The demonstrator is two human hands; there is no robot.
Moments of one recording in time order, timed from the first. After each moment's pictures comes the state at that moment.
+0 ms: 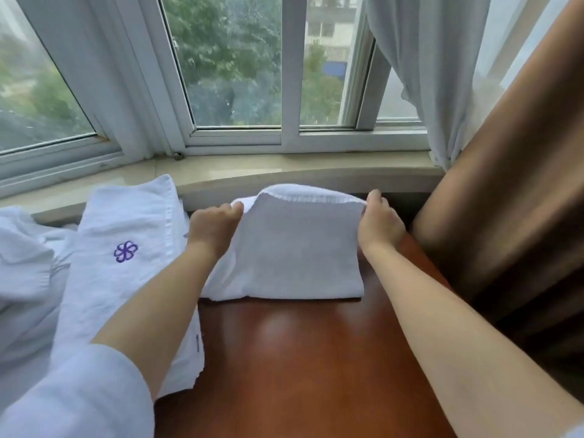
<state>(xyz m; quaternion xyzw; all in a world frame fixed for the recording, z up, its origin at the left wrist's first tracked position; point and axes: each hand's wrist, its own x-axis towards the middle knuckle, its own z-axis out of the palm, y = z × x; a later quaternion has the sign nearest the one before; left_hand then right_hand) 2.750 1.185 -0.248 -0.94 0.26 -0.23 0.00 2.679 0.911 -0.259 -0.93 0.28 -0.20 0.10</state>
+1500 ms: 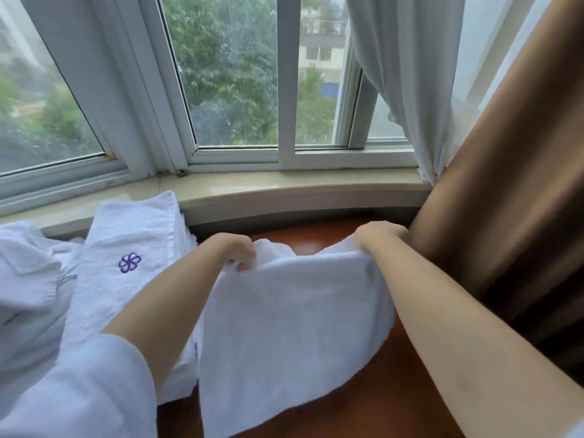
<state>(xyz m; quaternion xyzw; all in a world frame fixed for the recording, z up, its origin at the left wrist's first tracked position) 2.744 1.145 -0.220 -0.94 0.13 0.30 0.06 2.683 0.900 -0.225 -0.93 0.33 0.15 0.01</state>
